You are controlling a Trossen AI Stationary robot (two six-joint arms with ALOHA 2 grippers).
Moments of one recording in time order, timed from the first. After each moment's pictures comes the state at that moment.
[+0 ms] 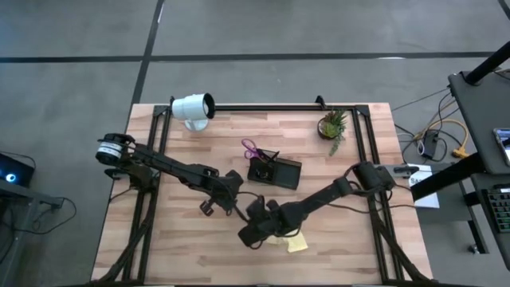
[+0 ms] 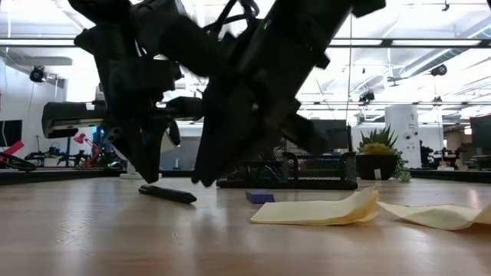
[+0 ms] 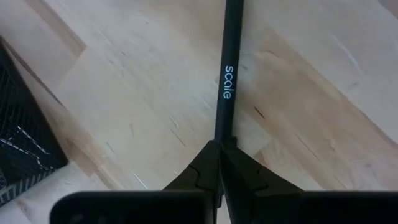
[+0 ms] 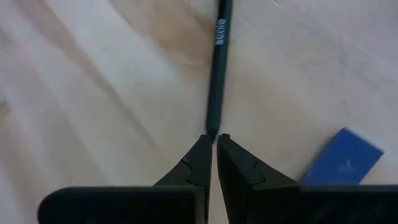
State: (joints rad) left arm -0.17 1.61 0.86 -0.39 0.02 0.63; right arm 0.40 2.21 1.57 -0.40 0.35 1.17
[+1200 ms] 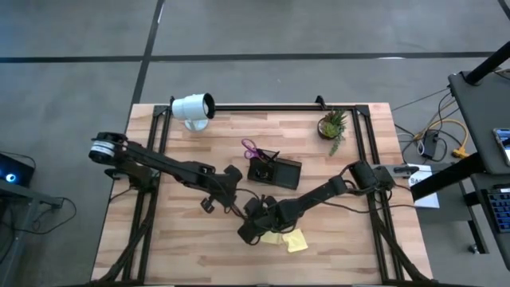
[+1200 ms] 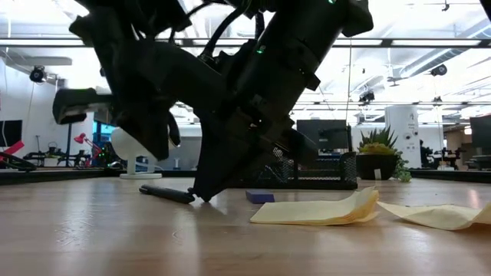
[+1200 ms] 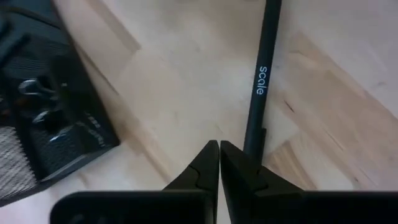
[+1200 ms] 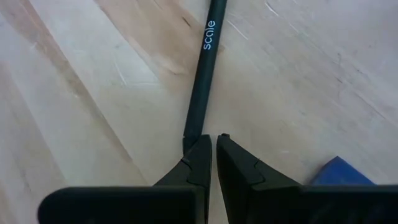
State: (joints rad) left arm -0.17 1.53 0.86 -0.40 -0.06 0.63; right arm 0.37 2.24 1.56 -0.38 0.34 1.07
